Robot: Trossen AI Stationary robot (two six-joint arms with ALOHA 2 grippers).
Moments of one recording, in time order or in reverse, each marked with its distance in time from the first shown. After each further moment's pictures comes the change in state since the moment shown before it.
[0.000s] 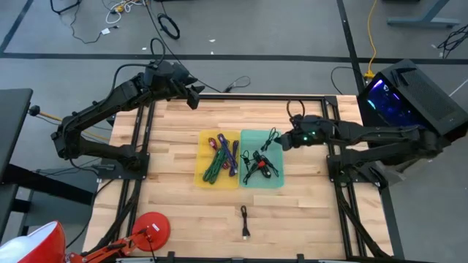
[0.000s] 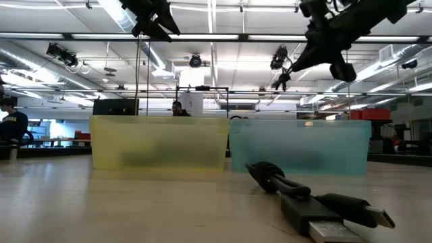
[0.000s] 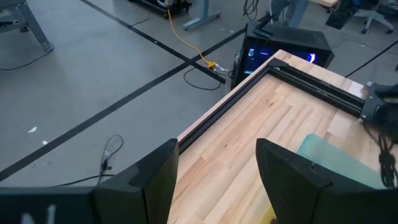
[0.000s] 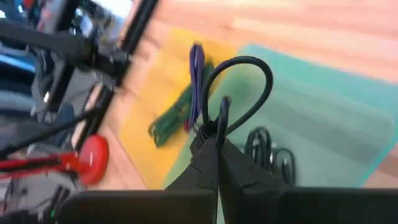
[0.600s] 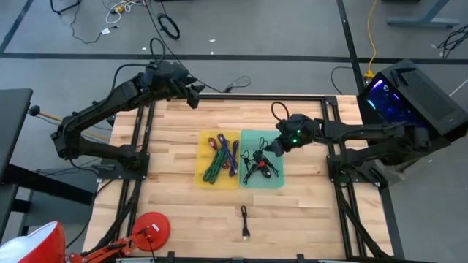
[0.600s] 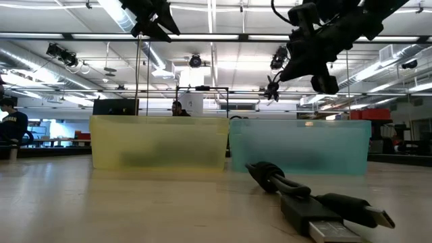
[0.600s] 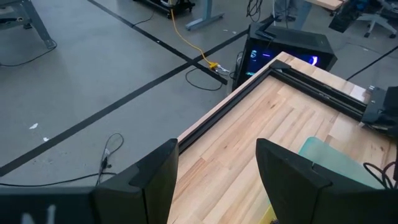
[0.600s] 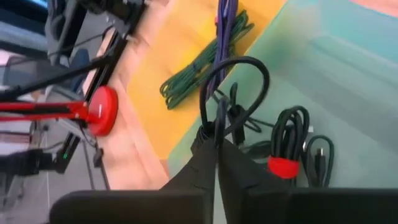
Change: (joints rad) left arm 0.000 0.000 0.000 0.000 -0.011 -0.020; right arm -0.059 0.179 0.002 0.130 -0.261 -0.125
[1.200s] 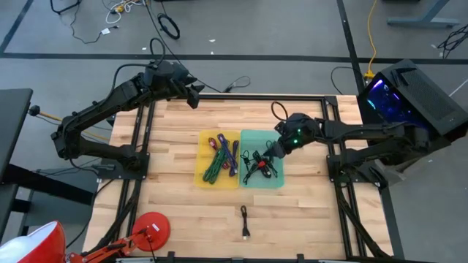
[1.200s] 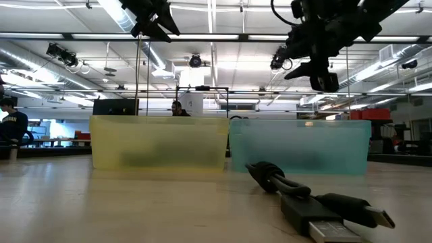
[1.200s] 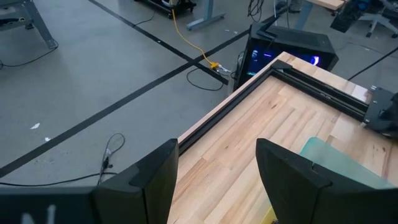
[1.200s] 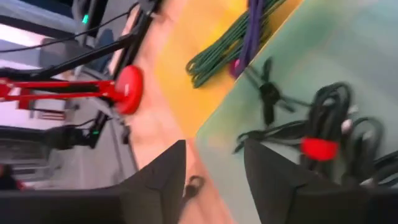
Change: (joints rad) left arm 0.000 0.000 0.000 0.000 -0.004 0.002; right arm 0.000 0.000 0.000 0.026 -0.143 0.027
